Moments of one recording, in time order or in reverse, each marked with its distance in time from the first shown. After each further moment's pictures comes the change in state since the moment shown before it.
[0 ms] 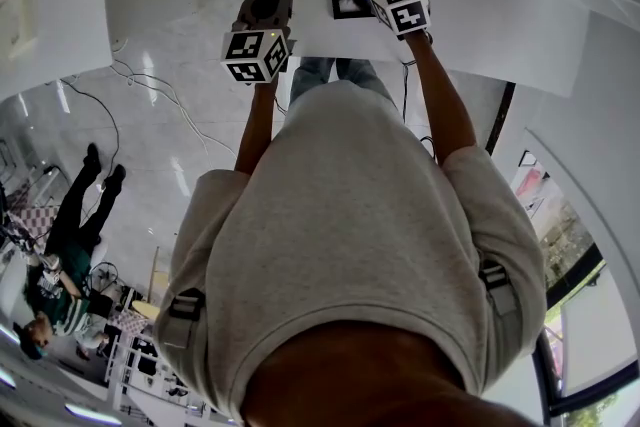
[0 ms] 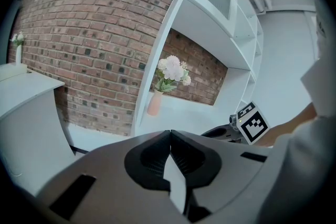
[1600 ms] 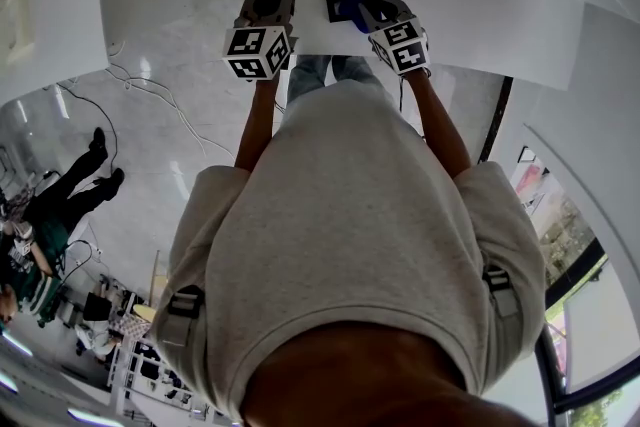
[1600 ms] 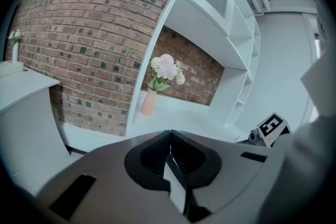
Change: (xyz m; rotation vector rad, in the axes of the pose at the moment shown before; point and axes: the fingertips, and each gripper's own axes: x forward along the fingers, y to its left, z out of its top) left arm 0.012 -0.011 0.001 -0.006 -0.001 -0.028; right arm -0.046 0.045 -0.055 0.047 0.051 0.040
